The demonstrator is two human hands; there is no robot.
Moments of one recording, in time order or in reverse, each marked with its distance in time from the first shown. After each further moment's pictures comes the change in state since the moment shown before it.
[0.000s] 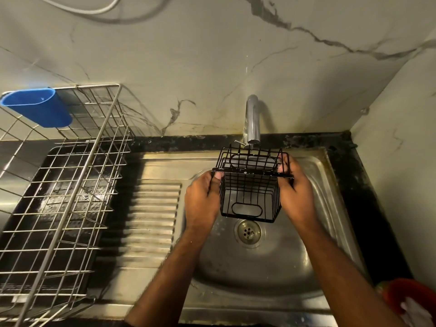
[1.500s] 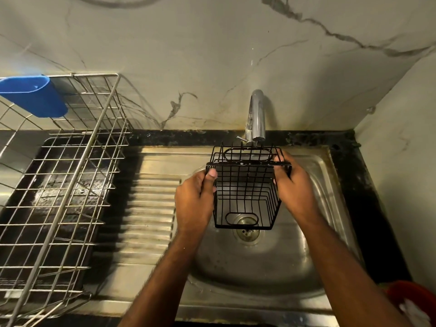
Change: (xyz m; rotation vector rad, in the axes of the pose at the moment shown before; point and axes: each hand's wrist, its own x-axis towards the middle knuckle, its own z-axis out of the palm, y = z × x) left_hand -0.006 0.003 -0.018 0.021 0.090 -0.004; right_hand 0.015 -0.006 0.008 -0.166 -0.065 0.049
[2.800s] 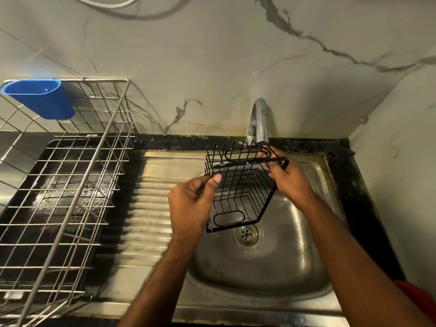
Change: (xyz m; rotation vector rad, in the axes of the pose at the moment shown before) left_hand -0.010 0.010 -0.027 -0.268 0.002 0.026; right_hand 0.029 0.004 0.006 0.018 -0.154 -0.050
